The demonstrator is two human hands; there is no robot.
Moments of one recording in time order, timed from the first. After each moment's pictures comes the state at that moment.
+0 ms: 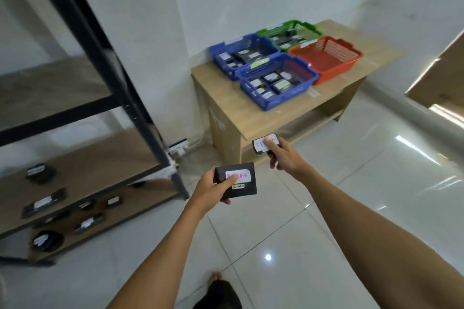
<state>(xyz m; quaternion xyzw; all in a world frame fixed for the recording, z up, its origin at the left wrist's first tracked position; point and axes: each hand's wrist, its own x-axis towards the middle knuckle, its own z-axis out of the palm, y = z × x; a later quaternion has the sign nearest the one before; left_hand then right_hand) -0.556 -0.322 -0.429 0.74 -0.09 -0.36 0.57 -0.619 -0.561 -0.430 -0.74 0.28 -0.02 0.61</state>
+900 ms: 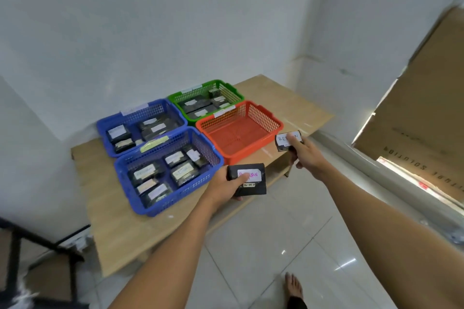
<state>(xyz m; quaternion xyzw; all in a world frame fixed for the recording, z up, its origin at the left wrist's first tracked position) -0.459 -0.927 -0.419 0.71 -0.18 -0.37 0.58 -0.571 -1.163 -0.383 -0.73 0.36 -0.13 0.57</state>
